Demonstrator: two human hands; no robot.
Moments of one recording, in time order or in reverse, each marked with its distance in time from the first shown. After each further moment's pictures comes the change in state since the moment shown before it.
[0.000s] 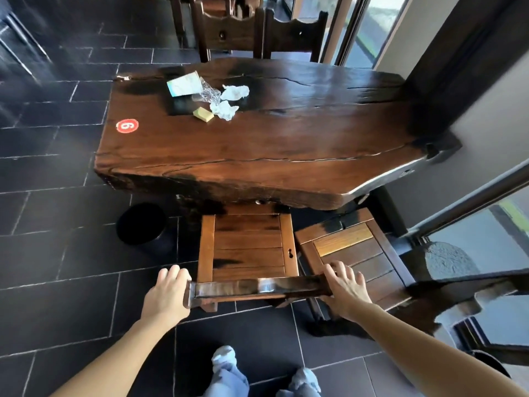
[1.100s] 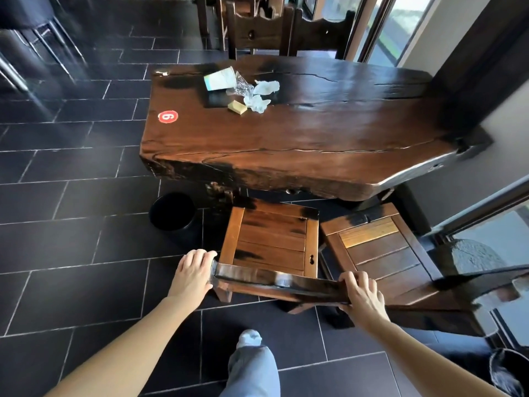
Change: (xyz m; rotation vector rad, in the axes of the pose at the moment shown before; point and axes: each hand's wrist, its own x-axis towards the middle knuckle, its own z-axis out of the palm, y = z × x) left_hand -0.032 -0.067 0.017 0.157 0.071 0.173; right_hand -0.057 -0.065 0.045 0.174 0.091 0.108
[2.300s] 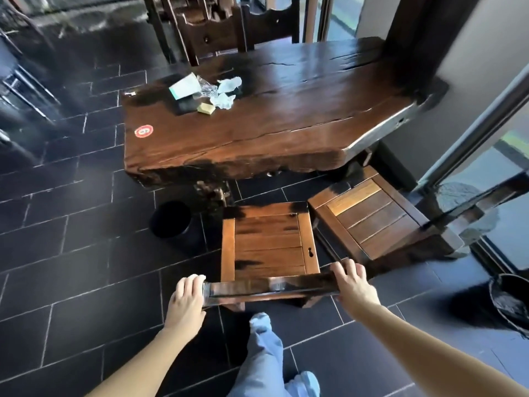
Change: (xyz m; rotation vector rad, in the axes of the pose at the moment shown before) left_hand -0.101 0.018 -0.002 0.054 -0.162 -0.011; right_hand -0.095 -0.006 0.028 0.001 -0.063 0.089
